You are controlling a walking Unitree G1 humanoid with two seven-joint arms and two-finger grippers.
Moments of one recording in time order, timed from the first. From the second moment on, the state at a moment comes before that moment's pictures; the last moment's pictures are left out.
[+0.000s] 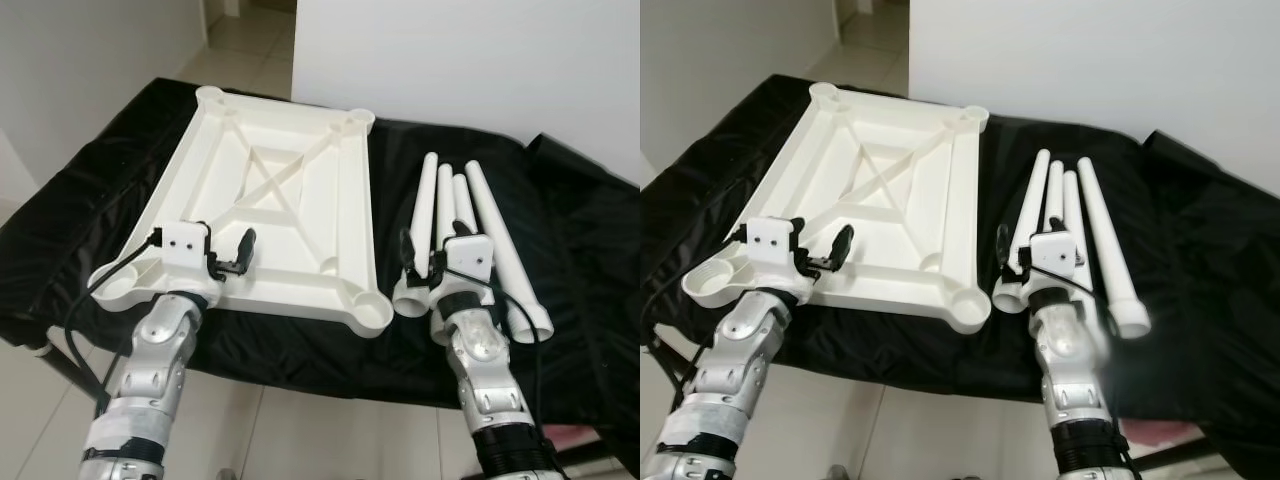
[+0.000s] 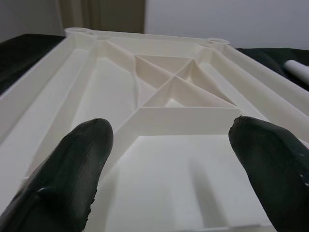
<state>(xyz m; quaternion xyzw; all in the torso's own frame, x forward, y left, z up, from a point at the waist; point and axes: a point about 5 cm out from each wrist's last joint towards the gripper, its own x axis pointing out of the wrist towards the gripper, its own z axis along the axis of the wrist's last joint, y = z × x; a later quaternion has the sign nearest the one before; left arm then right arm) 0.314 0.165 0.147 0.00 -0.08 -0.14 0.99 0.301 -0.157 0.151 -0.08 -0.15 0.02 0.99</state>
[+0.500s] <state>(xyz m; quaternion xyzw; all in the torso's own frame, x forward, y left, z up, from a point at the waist) 0.318 0.154 0.146 -0.04 -0.08 -0.14 0.99 0.298 -0.166 0.153 -0.08 -0.16 0.00 0.98</state>
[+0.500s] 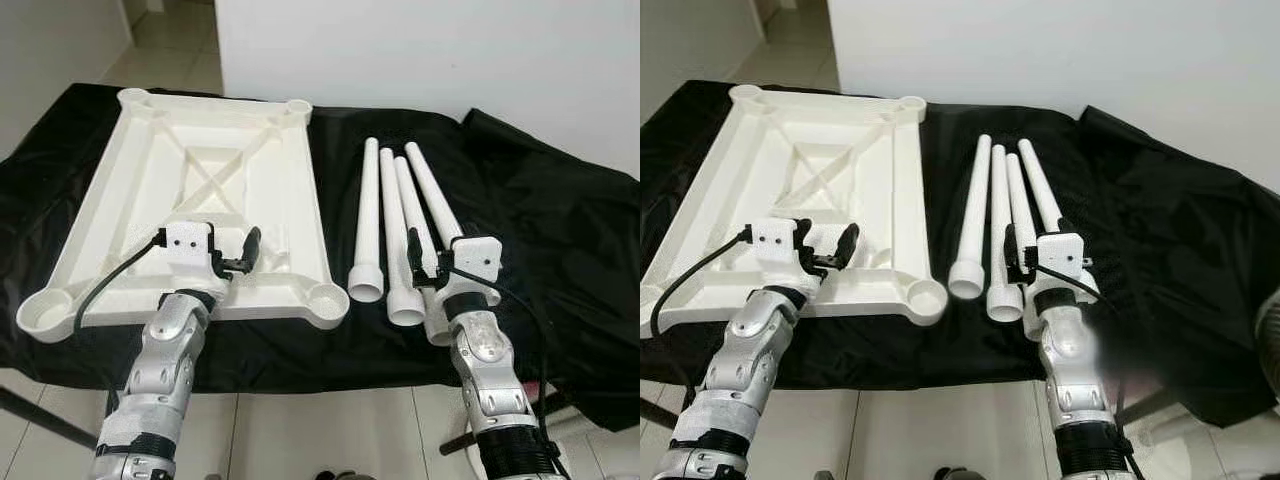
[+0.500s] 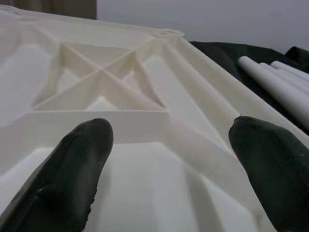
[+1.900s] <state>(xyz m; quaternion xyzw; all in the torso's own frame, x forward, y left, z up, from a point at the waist) 0.315 0.124 0.166 0.03 -0.12 -0.20 0.97 0.307 -0.187 0.160 -0.03 -0.16 -0.10 0.98</state>
